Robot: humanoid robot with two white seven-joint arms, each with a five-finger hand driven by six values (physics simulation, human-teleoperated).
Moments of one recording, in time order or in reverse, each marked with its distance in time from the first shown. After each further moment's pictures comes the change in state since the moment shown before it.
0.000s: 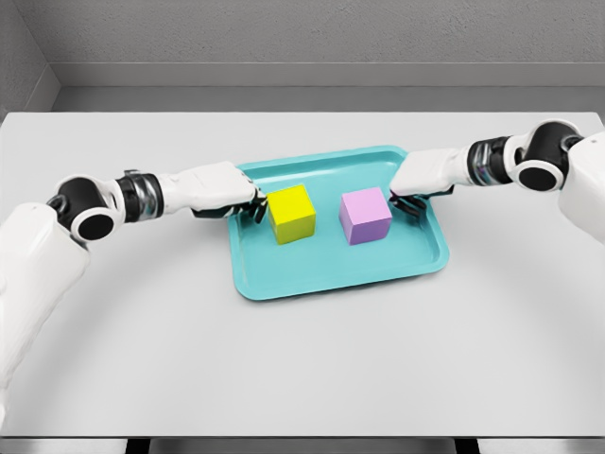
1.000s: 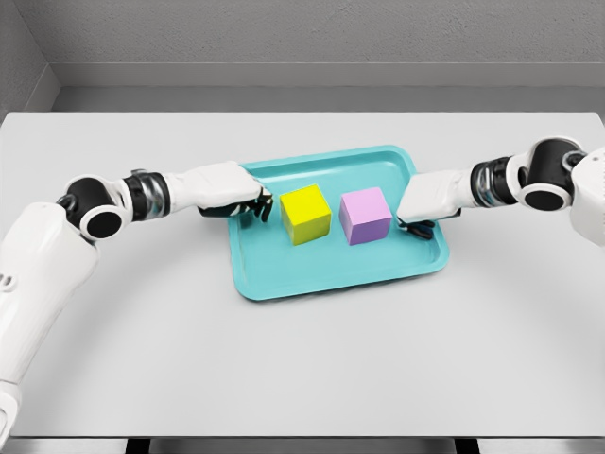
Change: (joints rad) left arm -0.011 -0.036 0.015 0.057 0.008 0.000 0.000; right arm -0.012 -0.087 0.130 -0.141 0.026 0.005 -0.012
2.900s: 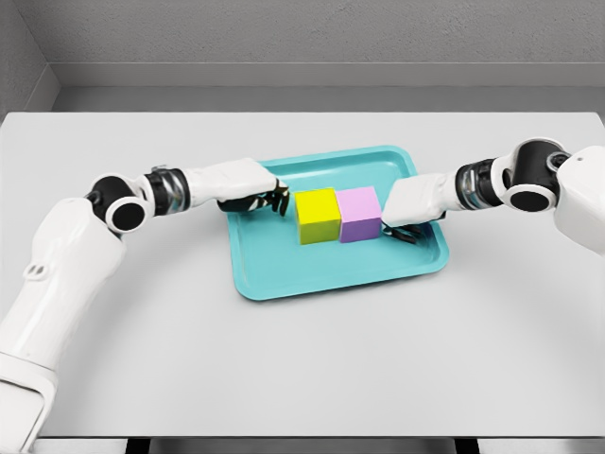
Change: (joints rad) left arm -0.038 -0.103 0.037 0.142 0.007 0.000 0.000; right arm -0.002 0.033 0.002 -0.010 -0.033 -0.005 0.012
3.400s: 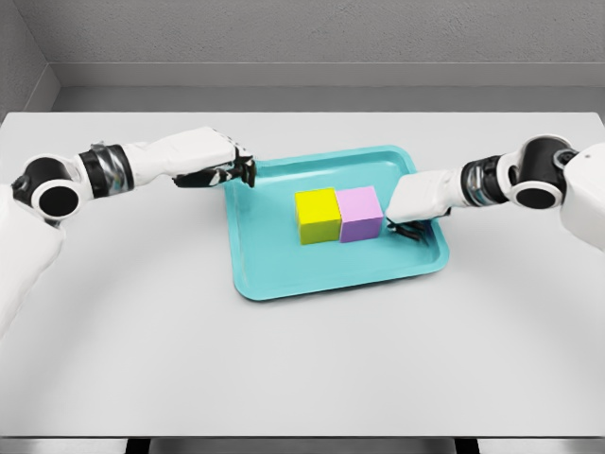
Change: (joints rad) left arm 0.005 0.232 -0.007 -0.200 0.278 0.000 0.000; right arm -0.005 -0.014 -0.011 0.002 0.000 0.000 0.000
